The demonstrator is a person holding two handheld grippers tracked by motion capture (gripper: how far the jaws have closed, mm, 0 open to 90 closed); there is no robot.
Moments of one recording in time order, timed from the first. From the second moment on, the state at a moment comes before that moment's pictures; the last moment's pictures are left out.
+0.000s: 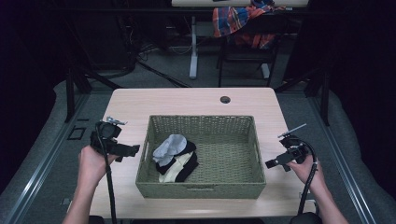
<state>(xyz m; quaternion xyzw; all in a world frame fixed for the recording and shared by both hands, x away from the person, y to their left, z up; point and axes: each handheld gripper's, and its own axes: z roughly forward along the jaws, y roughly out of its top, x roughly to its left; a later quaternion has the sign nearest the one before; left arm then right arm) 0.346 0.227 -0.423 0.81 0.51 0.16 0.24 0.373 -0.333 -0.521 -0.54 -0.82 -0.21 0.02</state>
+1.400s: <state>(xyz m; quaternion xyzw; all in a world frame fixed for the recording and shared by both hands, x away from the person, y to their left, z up) 0.405 0.122 -0.448 0.89 0.41 0.08 0.18 0.375 -0.332 -0.522 -0.53 -0.82 -0.20 0.03</state>
